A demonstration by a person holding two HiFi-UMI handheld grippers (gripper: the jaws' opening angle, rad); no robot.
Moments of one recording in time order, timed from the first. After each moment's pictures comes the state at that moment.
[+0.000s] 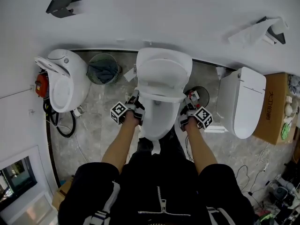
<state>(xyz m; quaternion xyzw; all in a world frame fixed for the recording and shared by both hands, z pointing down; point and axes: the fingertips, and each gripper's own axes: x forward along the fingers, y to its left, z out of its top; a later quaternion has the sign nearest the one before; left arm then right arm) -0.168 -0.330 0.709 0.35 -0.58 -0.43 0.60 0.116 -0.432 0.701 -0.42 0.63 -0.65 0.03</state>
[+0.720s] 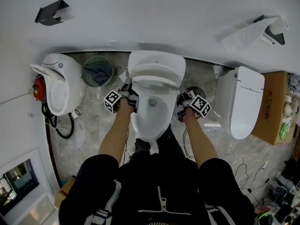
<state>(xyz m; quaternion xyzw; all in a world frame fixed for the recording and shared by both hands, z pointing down) -0.200 -0.424 0.709 0.33 -0.61 -0.44 0.58 0.088 -0.519 0.683 -0.36 0.68 -0.64 0.02</state>
